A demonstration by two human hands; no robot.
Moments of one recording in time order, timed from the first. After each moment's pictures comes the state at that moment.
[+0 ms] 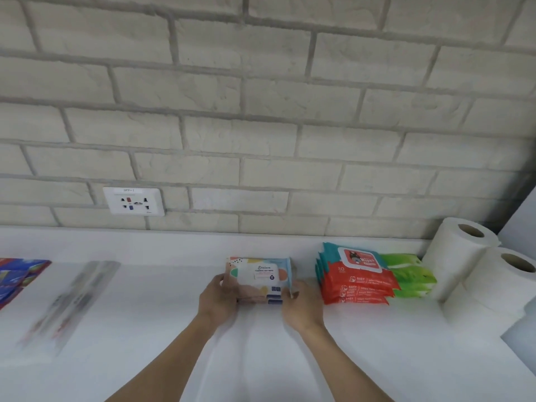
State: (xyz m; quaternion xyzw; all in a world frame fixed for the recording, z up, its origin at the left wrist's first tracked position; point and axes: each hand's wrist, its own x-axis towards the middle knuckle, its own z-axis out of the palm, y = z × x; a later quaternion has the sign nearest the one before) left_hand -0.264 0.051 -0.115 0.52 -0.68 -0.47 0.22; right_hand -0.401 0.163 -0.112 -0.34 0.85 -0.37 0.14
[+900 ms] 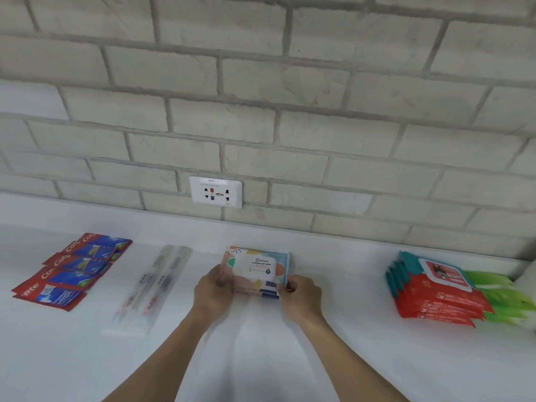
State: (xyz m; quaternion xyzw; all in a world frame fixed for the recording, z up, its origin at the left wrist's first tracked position) left_hand -0.131 -0.023 -0.116 0.54 -0.67 -0.43 0.26; right_hand -0.290 0.062 -0.111 -0.41 0.84 -0.31 0.17
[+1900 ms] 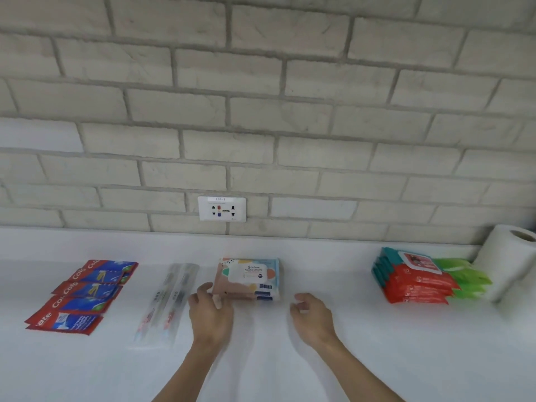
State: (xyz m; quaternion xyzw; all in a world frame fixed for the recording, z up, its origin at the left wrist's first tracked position) left_hand -0.078 -0.004 -0.117 0.54 -0.64 -0.42 0.35; right_hand -0.249 0.107 -0.117 -0.30 0.82 -0.42 0.23
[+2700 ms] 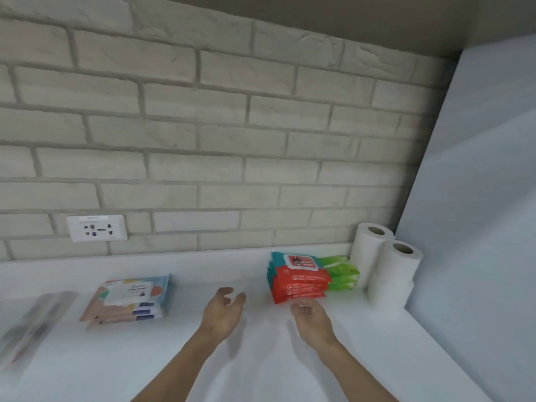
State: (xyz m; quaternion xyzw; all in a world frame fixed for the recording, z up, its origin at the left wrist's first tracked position) left_hand -0.276 0.151 -0.064 0.42 -0.69 -0.55 0.20; right_hand -0.412 0.294 -0.083 -0.19 0.80 -0.53 0.19
